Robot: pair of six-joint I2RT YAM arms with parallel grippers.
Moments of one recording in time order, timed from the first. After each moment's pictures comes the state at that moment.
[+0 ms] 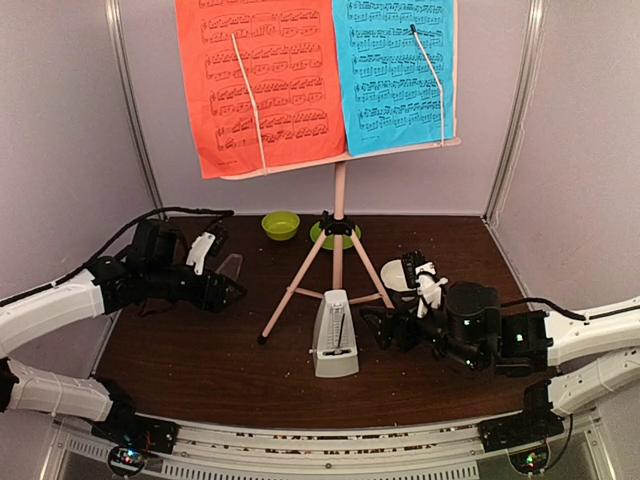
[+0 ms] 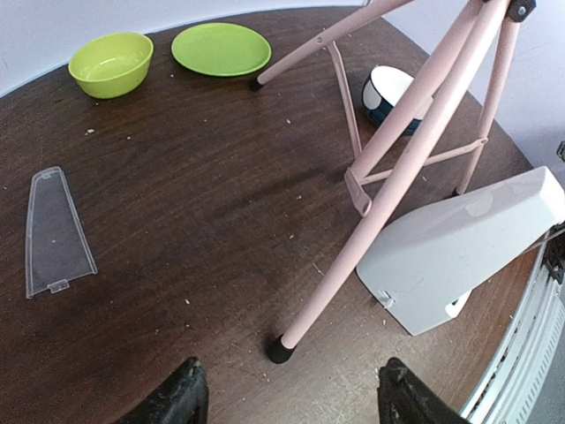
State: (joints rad) left arm -0.57 1.09 0.77 -0.32 0.26 -0.14; right arm 1.23 1.08 0.60 0.17 0.49 0.43
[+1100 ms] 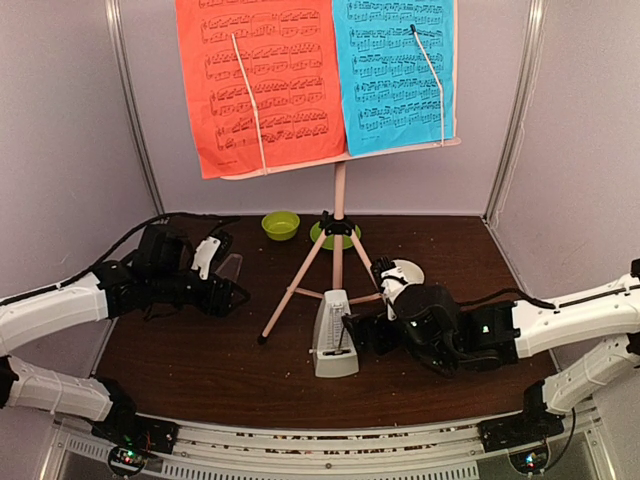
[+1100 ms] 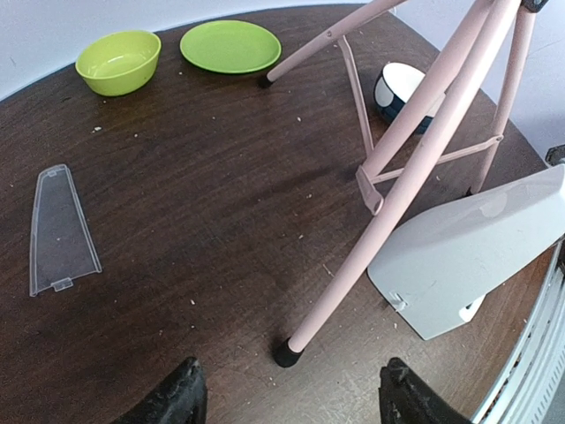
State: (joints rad) left arm -0.62 1.10 0.75 -0.29 0.19 -0.15; right arm 1.25 1.31 0.79 -0.03 0.59 0.49
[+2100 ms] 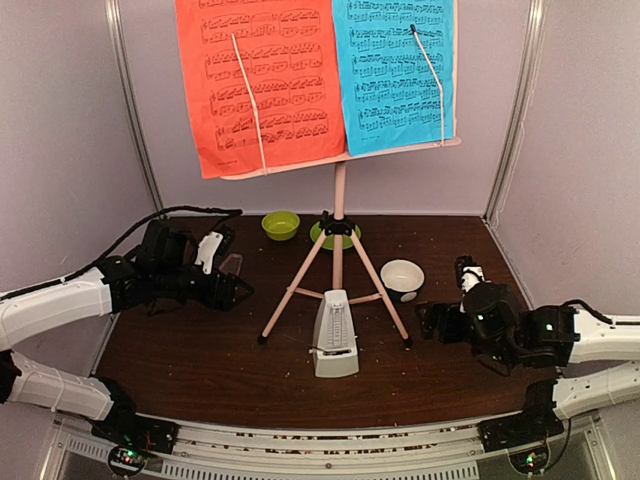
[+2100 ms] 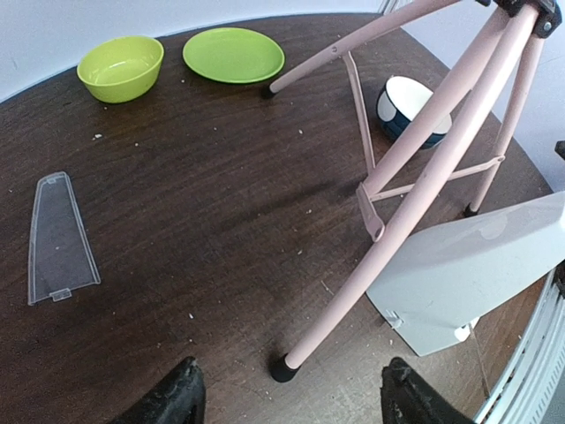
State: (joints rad) left arm -0.62 1.15 0.78 -0.27 0.18 -0.18; right arm 1.07 0.88 0.55 -0.31 0.65 0.71
